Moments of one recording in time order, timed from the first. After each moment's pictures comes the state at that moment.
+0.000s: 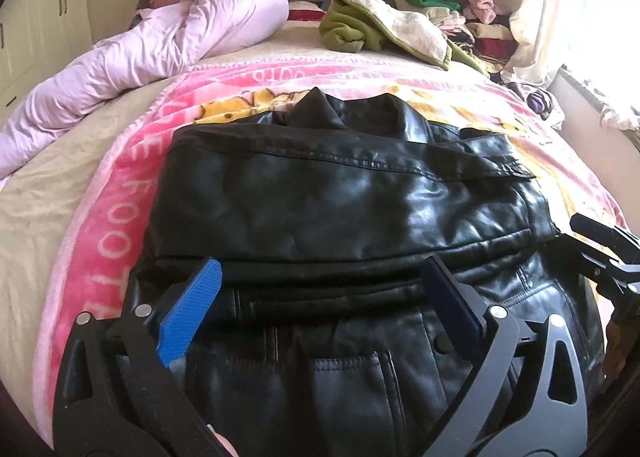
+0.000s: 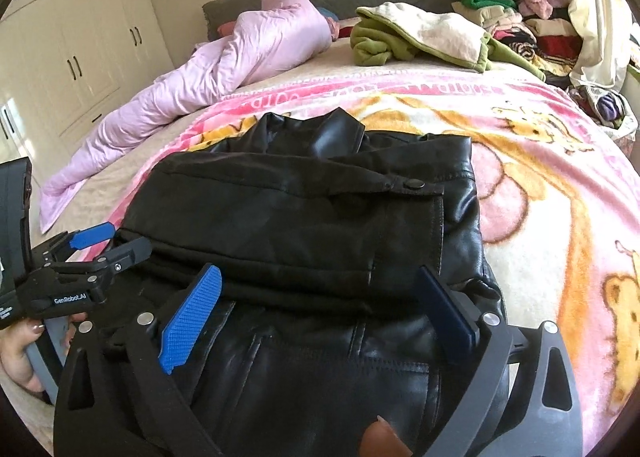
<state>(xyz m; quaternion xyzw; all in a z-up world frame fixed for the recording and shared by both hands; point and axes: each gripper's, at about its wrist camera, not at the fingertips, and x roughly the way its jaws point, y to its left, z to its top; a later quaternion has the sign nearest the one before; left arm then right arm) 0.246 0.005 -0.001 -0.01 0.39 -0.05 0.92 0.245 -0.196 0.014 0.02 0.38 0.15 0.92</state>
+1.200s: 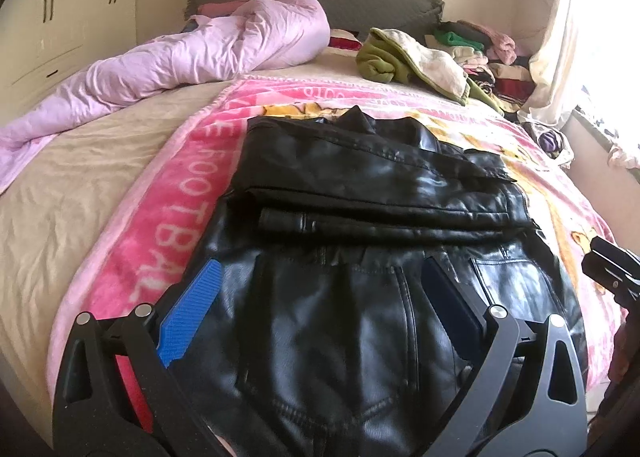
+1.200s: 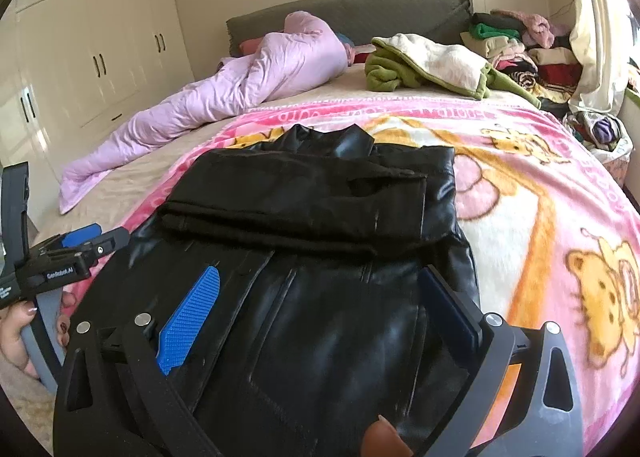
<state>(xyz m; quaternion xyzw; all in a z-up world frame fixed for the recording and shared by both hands) 0.138 0.039 0.020 -0.06 0.34 0.01 0.94 0.143 -0.201 0.038 0.00 0.33 0.16 0.93</state>
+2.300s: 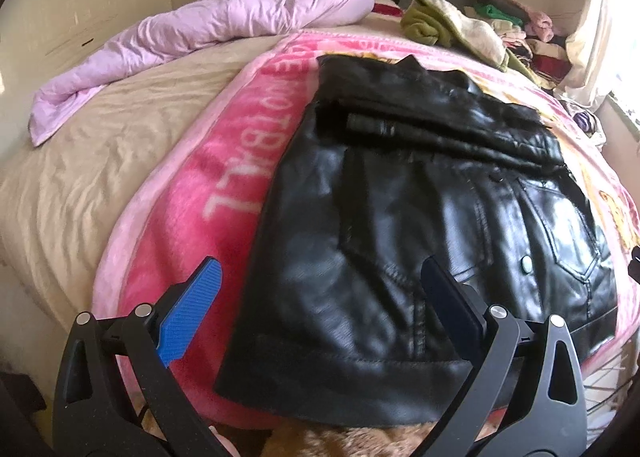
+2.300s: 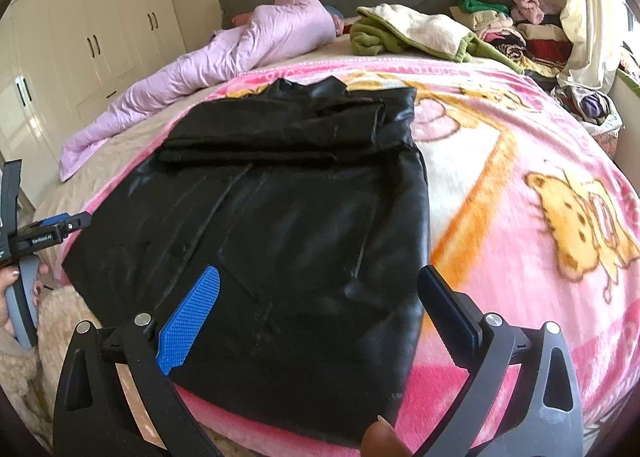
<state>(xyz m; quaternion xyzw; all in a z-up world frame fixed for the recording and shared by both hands) 0.065 0.080 -0.013 -0.06 0.41 0.07 0.91 0.068 -0.246 0.009 -0.01 0.38 0.15 0.91</state>
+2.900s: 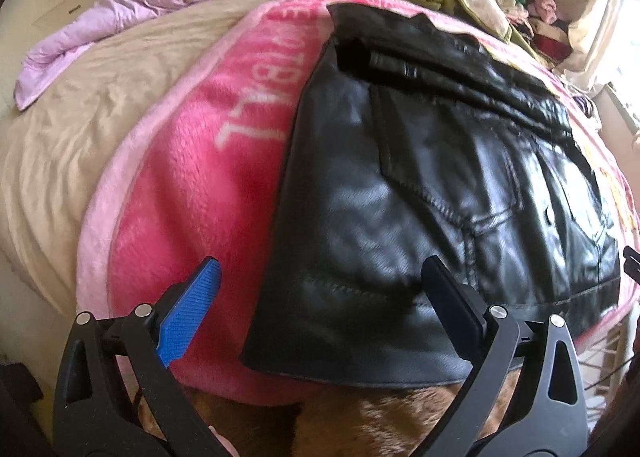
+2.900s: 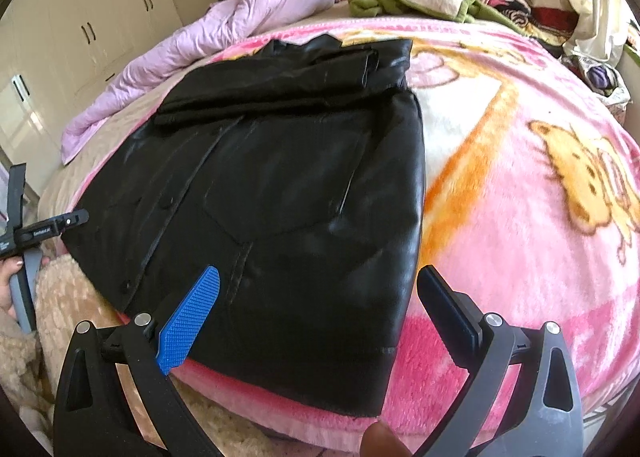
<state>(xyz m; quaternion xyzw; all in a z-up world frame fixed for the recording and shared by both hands) 0.054 0.109 -0.049 -0.08 0.47 0.04 0.88 0.063 -0.263 -0.019 0.00 0.44 0.16 0.88</state>
